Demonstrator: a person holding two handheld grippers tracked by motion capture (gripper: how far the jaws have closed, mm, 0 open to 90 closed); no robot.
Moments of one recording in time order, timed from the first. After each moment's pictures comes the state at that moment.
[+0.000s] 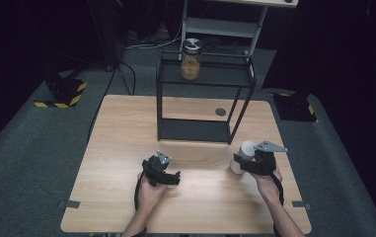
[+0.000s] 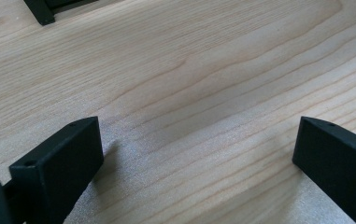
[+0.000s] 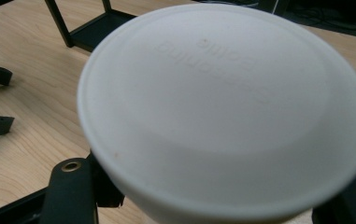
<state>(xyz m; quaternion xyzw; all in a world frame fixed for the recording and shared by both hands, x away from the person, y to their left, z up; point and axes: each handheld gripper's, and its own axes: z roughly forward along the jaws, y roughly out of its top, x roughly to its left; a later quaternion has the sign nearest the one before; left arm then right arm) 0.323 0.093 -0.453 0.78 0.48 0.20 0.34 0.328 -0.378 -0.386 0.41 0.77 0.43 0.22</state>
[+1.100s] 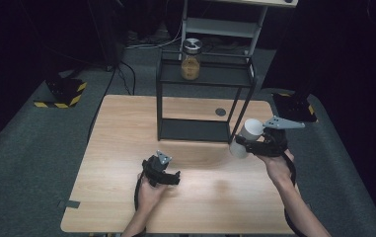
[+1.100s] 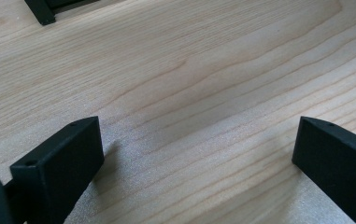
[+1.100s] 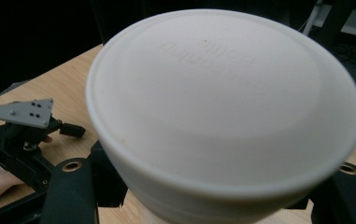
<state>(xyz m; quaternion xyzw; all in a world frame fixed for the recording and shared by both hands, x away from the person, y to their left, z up) 0.323 0.094 -0.454 0.78 0.48 0.20 0.34 0.331 -0.380 -0.282 0.36 0.78 0.47 0.20</state>
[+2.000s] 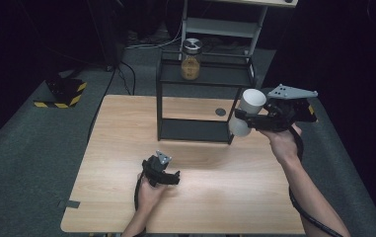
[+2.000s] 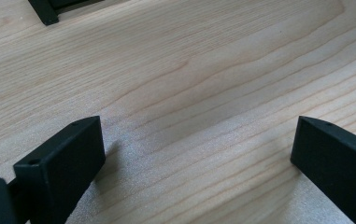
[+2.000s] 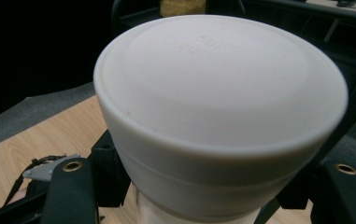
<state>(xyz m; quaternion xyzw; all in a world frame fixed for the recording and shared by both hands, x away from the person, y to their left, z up) 0.322 0.093 -0.454 0.78 0.49 0.20 0.34 0.341 -0.364 -0.201 0.31 0.77 0.50 0.22</state>
